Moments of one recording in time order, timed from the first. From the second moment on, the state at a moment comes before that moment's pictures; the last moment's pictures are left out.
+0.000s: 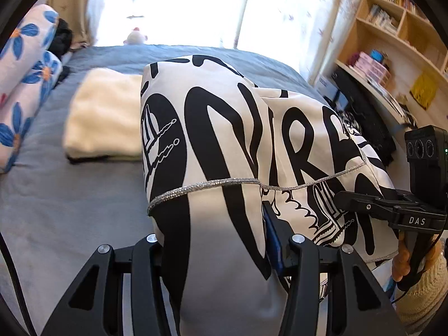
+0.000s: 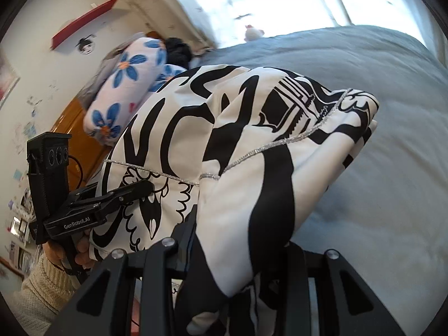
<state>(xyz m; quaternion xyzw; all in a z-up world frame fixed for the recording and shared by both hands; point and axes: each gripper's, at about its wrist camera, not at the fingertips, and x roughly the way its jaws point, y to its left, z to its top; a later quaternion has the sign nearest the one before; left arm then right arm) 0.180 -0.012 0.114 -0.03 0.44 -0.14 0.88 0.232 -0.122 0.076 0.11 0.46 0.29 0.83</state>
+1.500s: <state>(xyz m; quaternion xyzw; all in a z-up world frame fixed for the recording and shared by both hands) 0.500 0.263 0.072 -0.01 0.39 -0.07 0.92 0.520 0.037 -0.007 0.09 0.41 0.26 0.87</state>
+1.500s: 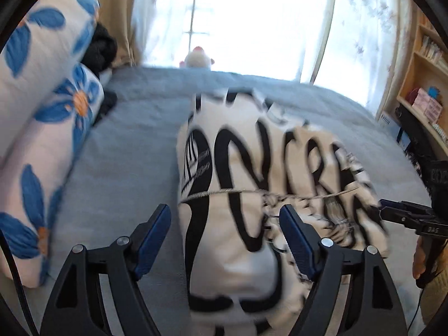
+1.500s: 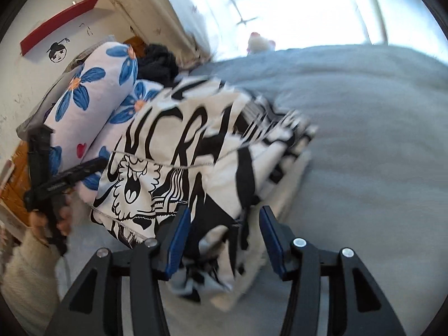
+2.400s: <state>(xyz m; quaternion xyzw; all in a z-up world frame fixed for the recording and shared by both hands) 0.443 0.203 0.073 0.04 0.44 -0.02 0.90 0.457 0.059 0.022 0.02 0.42 0.23 0.88</state>
